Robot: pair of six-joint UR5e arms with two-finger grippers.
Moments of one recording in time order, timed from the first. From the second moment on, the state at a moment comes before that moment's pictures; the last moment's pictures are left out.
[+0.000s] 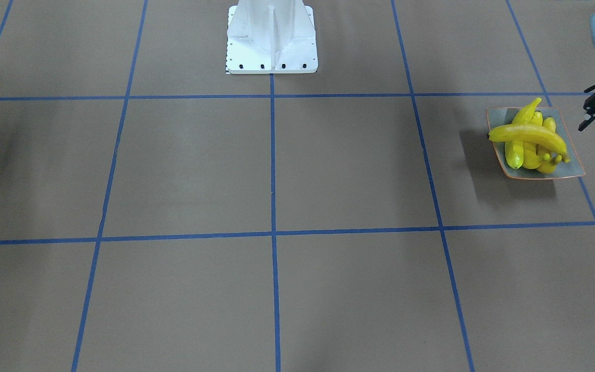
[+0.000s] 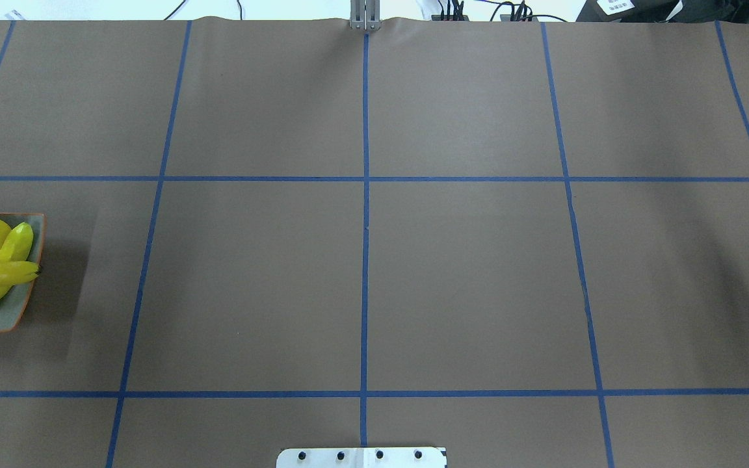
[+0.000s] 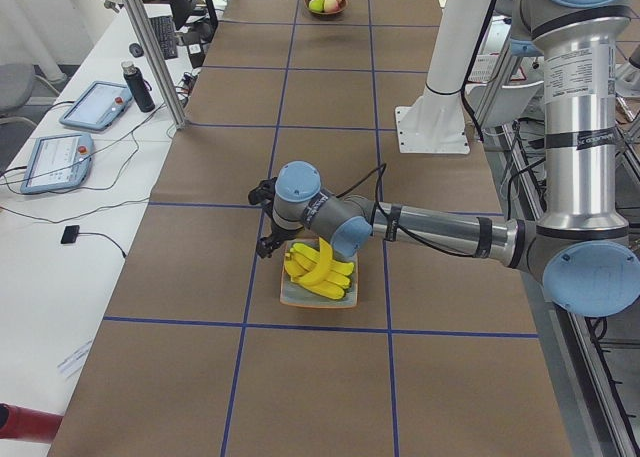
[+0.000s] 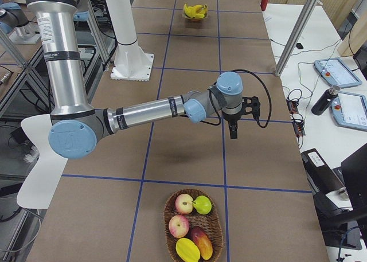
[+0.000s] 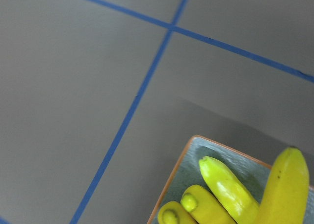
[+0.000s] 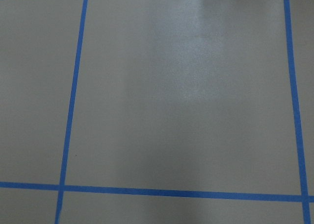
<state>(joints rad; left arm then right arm) -1.39 -1.48 -1.79 -1.91 -2.37 0.13 1.40 -1.45 1.69 -1.28 2.35 0.51</state>
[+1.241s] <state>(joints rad) -1.57 -1.51 -1.71 -1.50 -2.30 0.10 1.46 -1.61 1.71 -1.51 2.31 0.20</state>
